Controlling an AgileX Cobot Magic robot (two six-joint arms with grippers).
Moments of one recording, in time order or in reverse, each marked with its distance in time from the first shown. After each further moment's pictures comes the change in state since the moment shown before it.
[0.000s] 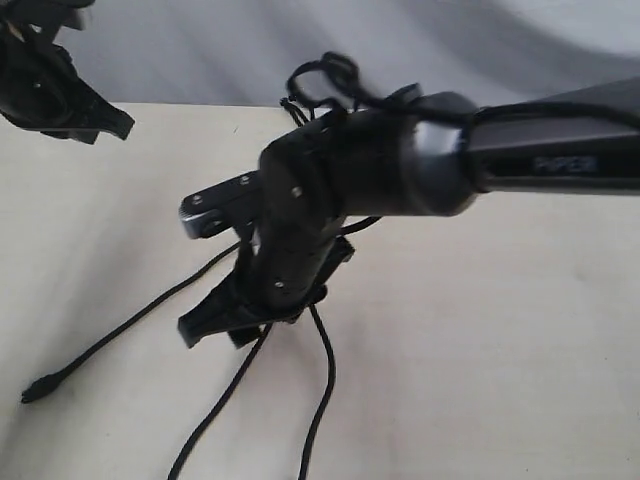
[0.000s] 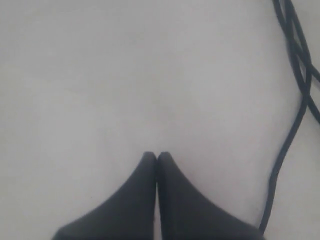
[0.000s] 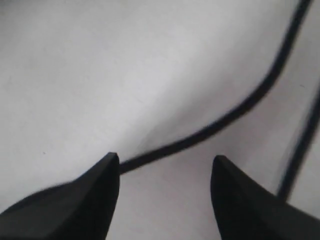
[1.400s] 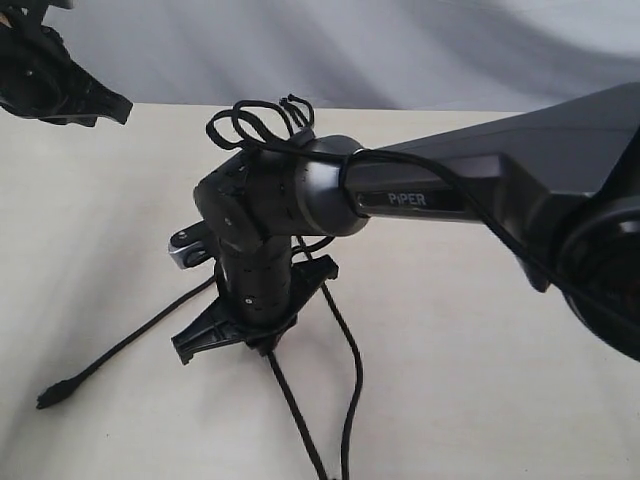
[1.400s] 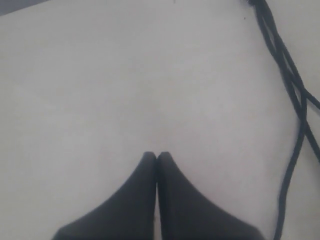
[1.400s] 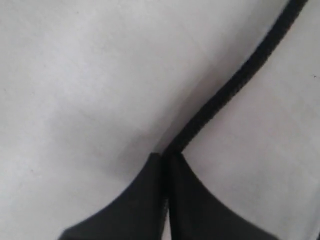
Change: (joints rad) left arm 0.003 -0.045 0.026 -0.027 -0.062 -0.004; right arm 0.034 0.207 -0.203 -0.116 0.197 0.162
